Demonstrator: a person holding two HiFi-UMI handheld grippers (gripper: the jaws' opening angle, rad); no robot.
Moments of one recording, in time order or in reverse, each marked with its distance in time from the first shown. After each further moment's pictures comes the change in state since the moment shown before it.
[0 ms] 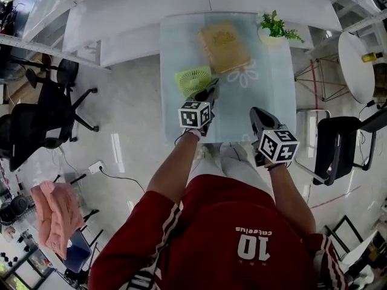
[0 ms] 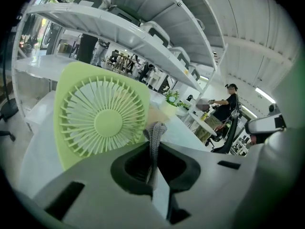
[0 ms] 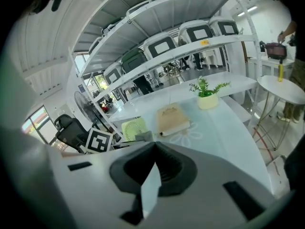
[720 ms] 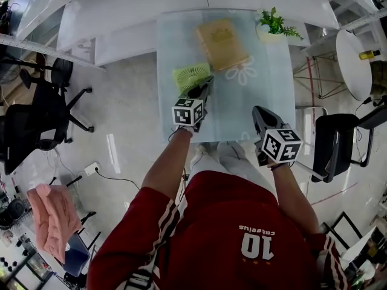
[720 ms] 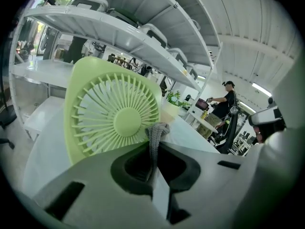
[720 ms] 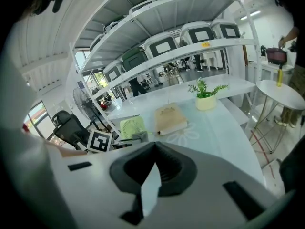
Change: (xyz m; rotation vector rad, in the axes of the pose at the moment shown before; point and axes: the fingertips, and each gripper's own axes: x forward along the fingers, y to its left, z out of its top) left arm 0.001 0.029 -0.004 0.063 -0.027 -0.002; right arm -0.003 -0.004 -0.004 -0.035 0.011 -0.025
